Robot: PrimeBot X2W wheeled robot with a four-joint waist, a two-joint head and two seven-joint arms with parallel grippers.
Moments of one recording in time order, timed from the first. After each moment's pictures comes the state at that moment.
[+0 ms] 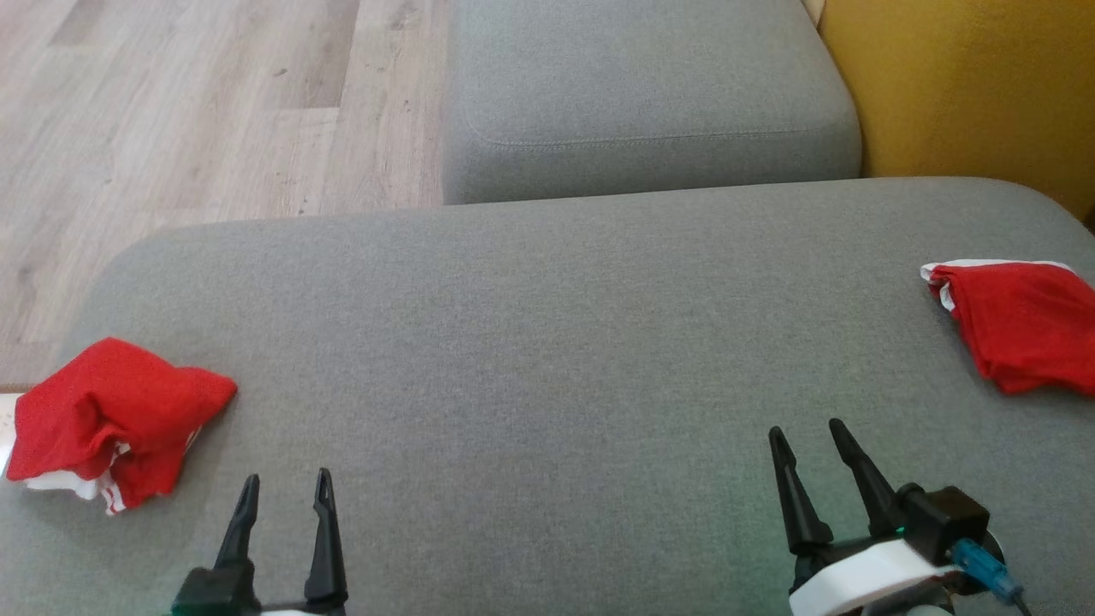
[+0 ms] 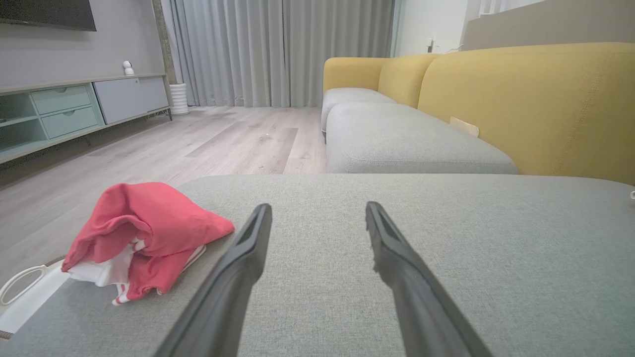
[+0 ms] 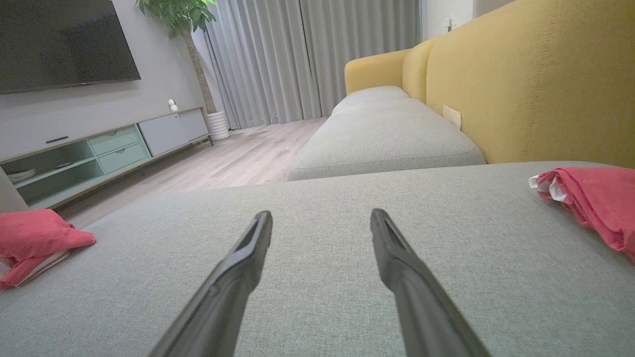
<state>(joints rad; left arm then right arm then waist) 0.27 0.06 -0.14 0.01 -0.09 0.14 -0.26 0.06 -0.08 0.18 0.32 0.23 0.13 -0.25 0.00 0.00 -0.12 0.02</state>
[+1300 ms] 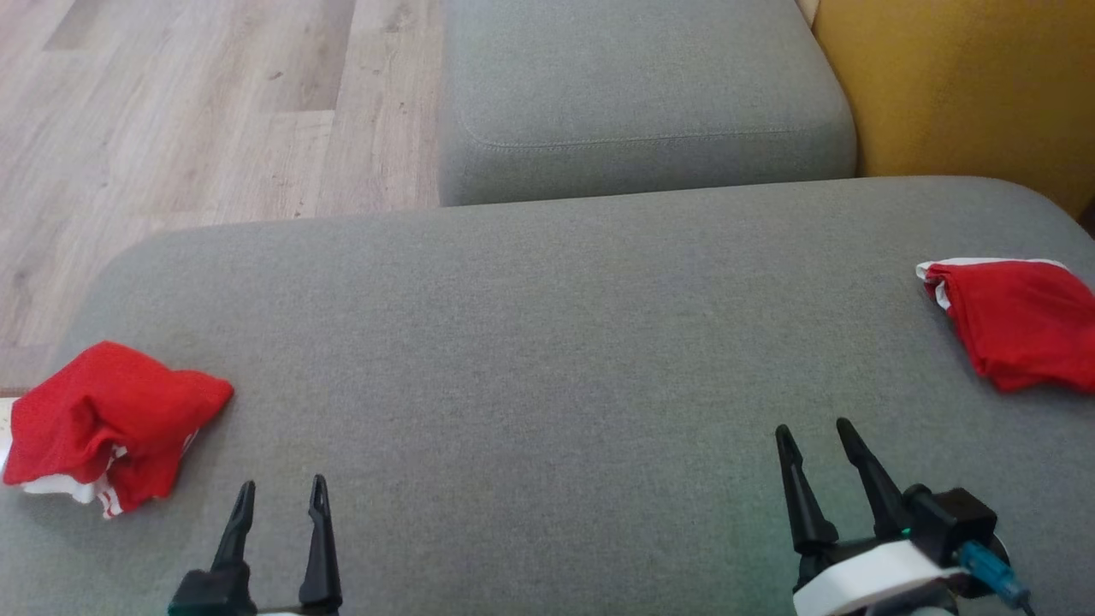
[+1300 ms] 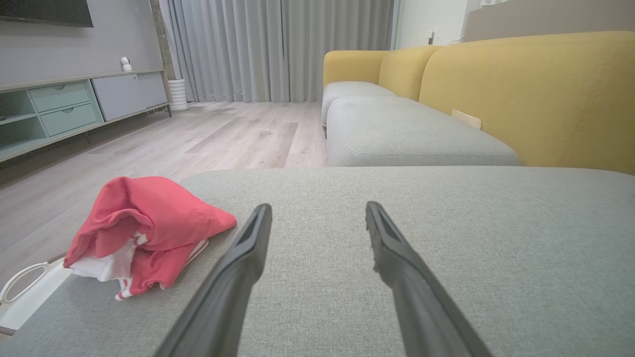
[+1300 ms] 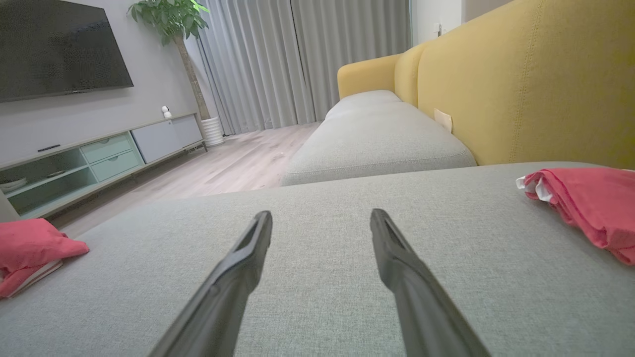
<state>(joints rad) 0.27 0.06 -0.12 0.04 -0.08 0.12 -0.26 0.06 -0.07 0.16 0.31 0.22 0.13 -0.25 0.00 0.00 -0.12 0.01</state>
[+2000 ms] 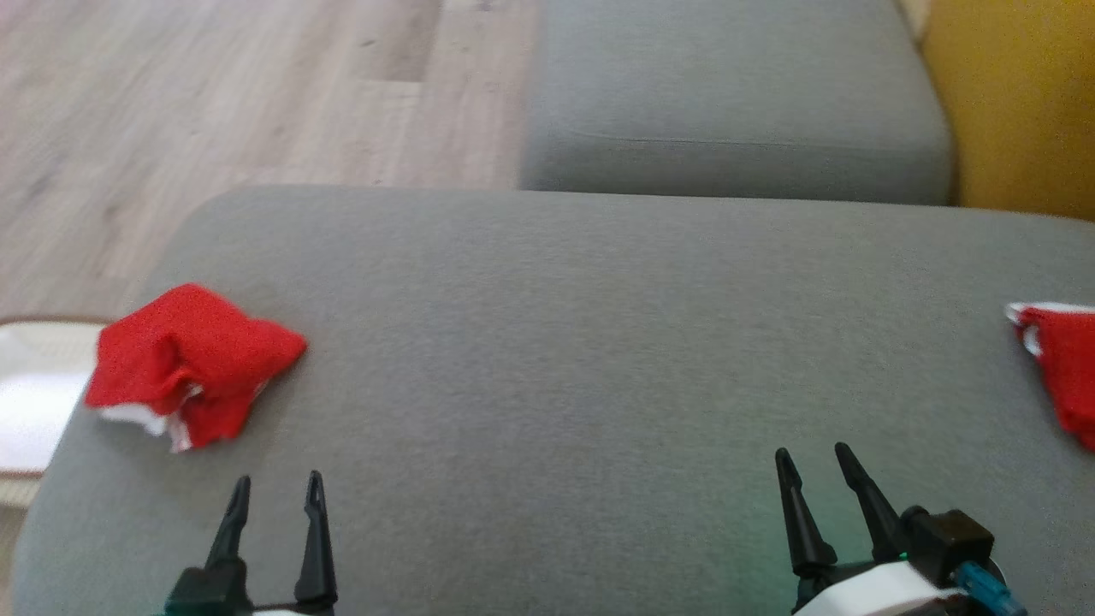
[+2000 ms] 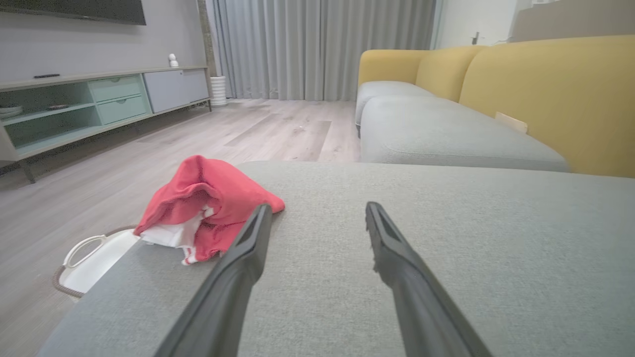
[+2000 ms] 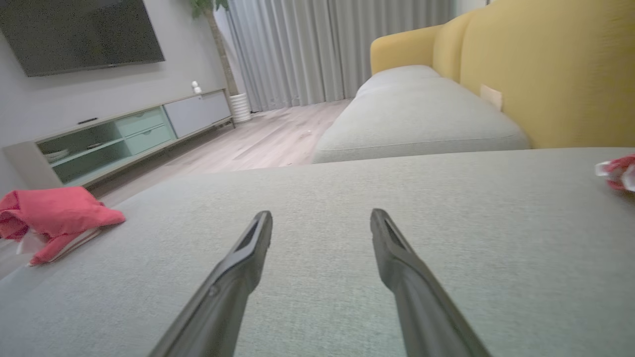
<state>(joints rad) 0.26 0.06 -0.11 0.03 -0.05 0.12 -0.26 0.10 -0.06 0.15 0.31 0.23 0.13 -0.25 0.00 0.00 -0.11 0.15</state>
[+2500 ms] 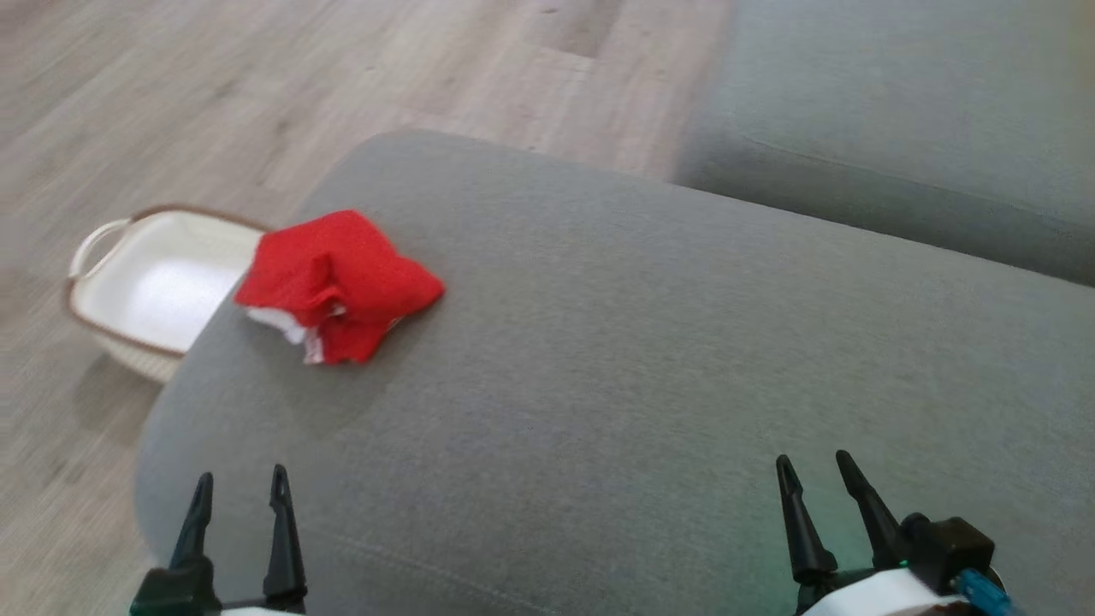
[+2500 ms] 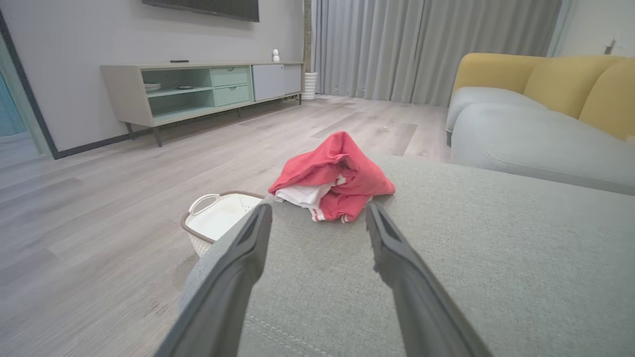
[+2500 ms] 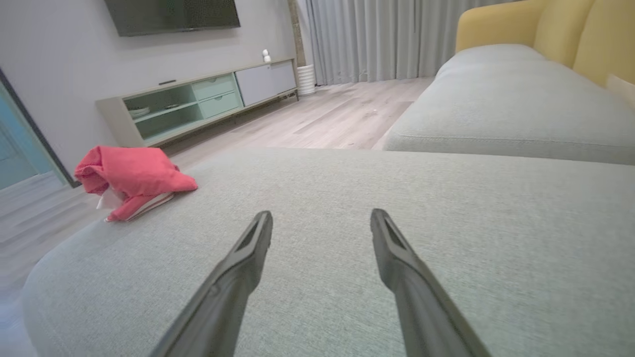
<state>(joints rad) 0.27 0.06 -0.05 0.01 -0.04 0.11 -0.26 0.12 -0.05 0.14 0.31 0.23 0.13 -0.25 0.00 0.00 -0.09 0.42</state>
